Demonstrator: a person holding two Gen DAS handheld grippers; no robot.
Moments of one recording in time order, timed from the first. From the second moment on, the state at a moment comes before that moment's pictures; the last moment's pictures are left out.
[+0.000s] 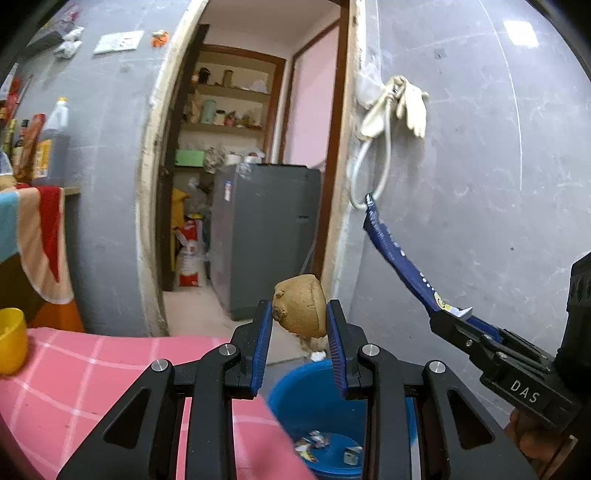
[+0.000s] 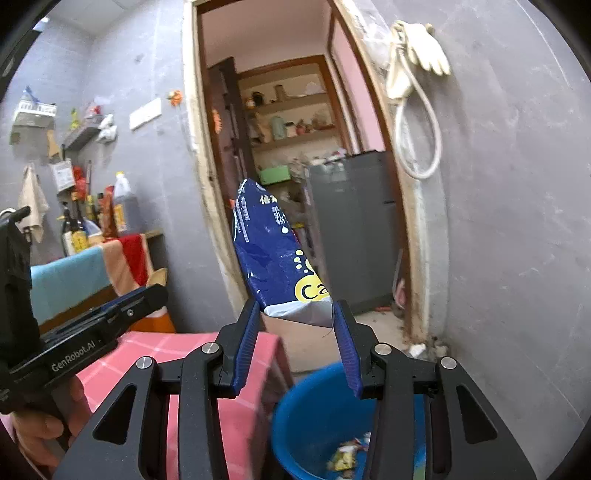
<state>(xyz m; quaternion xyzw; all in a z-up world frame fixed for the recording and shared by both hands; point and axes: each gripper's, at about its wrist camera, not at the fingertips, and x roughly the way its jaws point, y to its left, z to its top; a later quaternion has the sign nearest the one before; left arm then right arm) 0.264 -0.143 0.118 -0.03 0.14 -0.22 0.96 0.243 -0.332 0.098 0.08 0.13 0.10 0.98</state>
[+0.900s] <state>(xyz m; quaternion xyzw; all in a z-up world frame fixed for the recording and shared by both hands) 0.354 -0.201 0.013 -0.04 0.37 -0.23 0.90 0.282 -0.387 0.001 0.14 0.25 0.06 0.96</state>
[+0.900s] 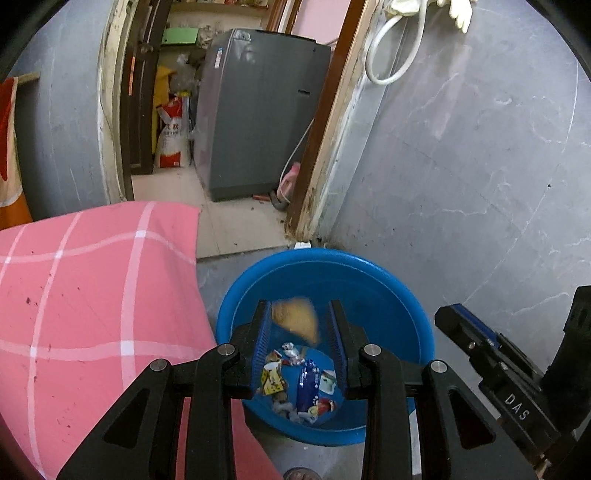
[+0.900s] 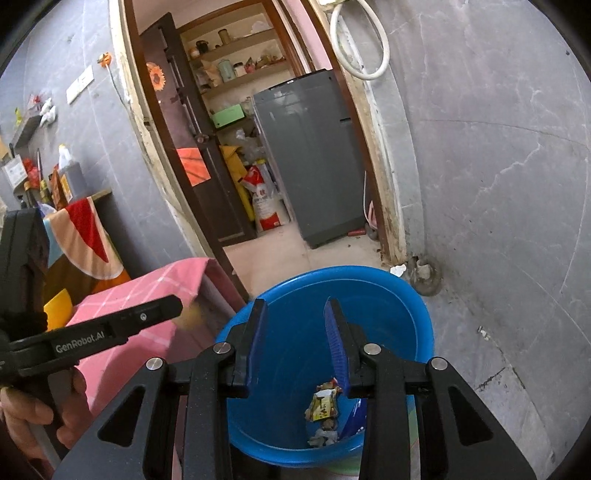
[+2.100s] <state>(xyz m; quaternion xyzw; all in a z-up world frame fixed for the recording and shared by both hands) 0.228 -0.116 0.078 -0.07 0.22 -0.18 0.96 0.184 -0.350 0.075 0.08 0.15 0.03 0.98</state>
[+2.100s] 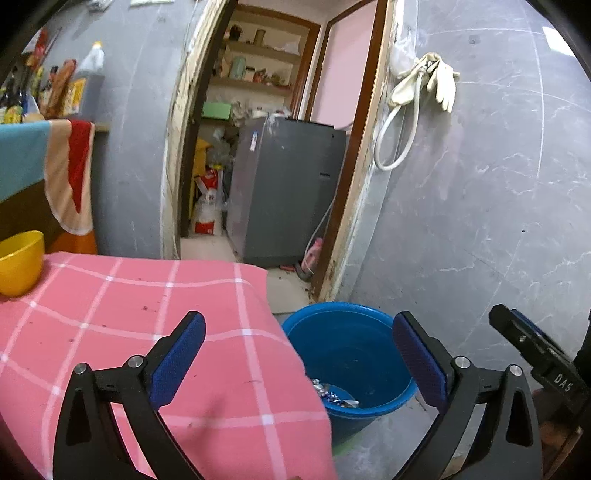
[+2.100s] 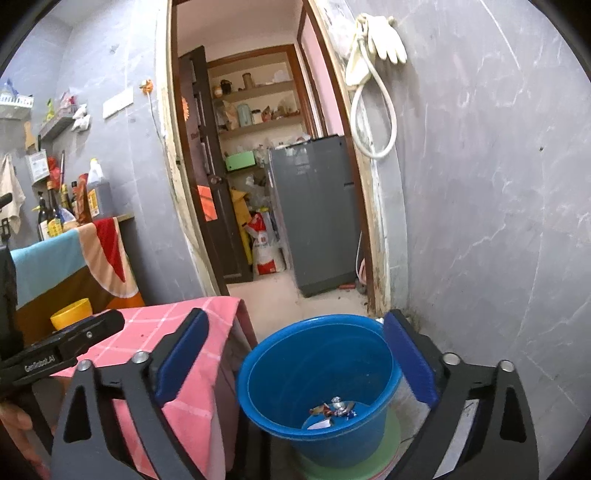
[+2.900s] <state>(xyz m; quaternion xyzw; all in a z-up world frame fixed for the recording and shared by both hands) 0.123 -0.070 0.075 -0.05 0.15 -0.13 0.98 0.093 -0.304 0.077 0.04 0.08 0.03 1.00</state>
